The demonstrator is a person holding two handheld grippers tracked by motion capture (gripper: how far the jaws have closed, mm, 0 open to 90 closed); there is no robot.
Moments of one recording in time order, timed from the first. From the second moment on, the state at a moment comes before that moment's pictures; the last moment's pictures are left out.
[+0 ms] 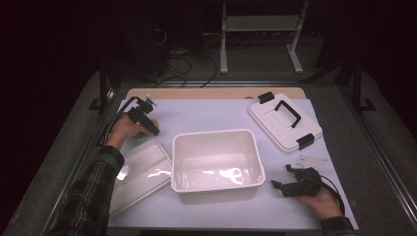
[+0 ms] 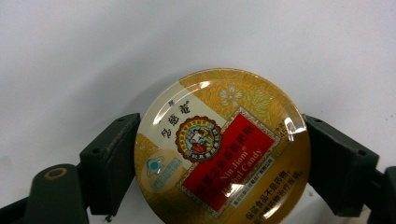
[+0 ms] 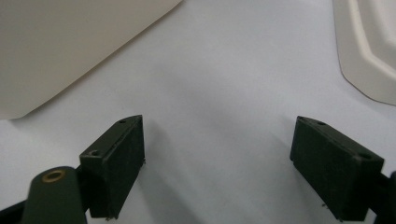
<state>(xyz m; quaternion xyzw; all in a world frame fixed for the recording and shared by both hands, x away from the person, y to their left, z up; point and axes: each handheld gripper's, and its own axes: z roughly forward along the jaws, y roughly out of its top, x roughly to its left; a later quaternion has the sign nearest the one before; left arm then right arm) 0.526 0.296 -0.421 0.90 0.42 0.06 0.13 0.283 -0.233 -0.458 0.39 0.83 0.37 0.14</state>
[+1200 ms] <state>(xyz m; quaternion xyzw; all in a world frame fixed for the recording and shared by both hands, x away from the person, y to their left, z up) 0.482 0.277 -0.329 0.92 0.34 0.05 0.16 0.283 -0.233 -0.458 0.39 0.83 0.37 0.14</state>
